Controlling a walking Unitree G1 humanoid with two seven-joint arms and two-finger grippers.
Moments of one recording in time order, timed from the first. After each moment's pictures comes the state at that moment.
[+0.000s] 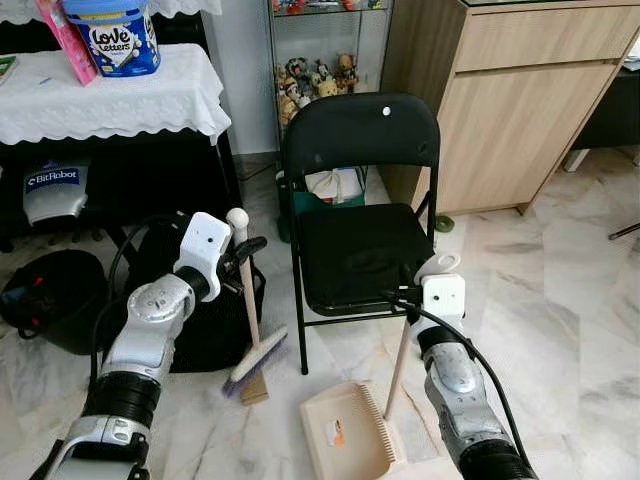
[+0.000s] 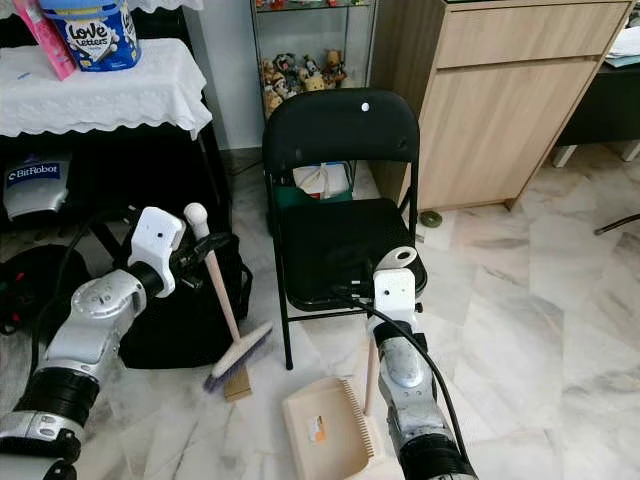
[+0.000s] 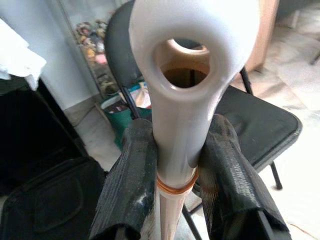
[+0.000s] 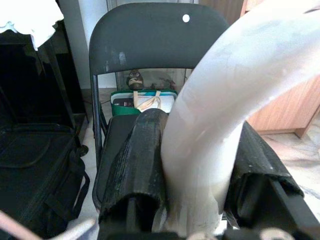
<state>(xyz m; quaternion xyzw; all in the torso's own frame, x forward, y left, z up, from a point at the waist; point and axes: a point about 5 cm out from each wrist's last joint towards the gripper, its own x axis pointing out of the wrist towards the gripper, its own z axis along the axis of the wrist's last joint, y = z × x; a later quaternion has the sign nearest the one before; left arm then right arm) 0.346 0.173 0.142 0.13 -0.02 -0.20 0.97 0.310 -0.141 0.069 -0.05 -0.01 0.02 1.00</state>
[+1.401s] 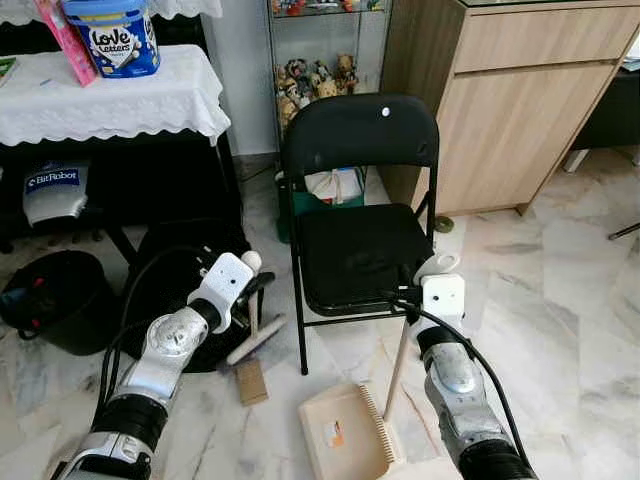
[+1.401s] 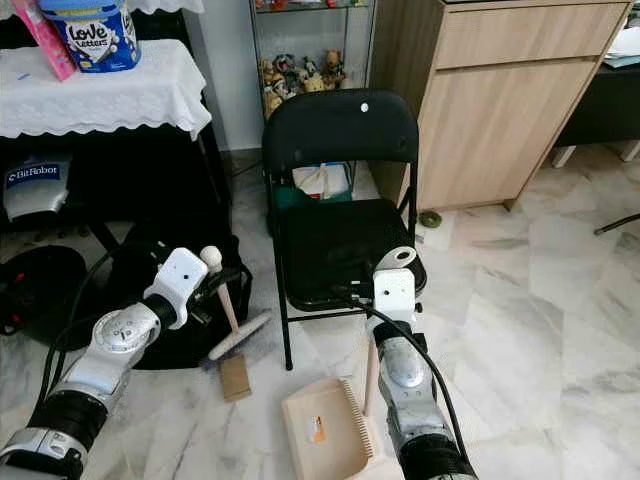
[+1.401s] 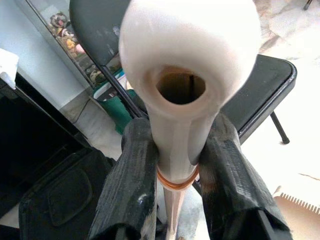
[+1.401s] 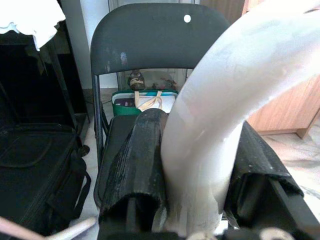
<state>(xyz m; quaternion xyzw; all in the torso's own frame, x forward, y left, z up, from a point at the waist) 0.333 0.164 0.102 0.22 0.01 -0.24 0.94 0.309 -0.141 0.068 -0.05 -0.01 0.02 1.00</state>
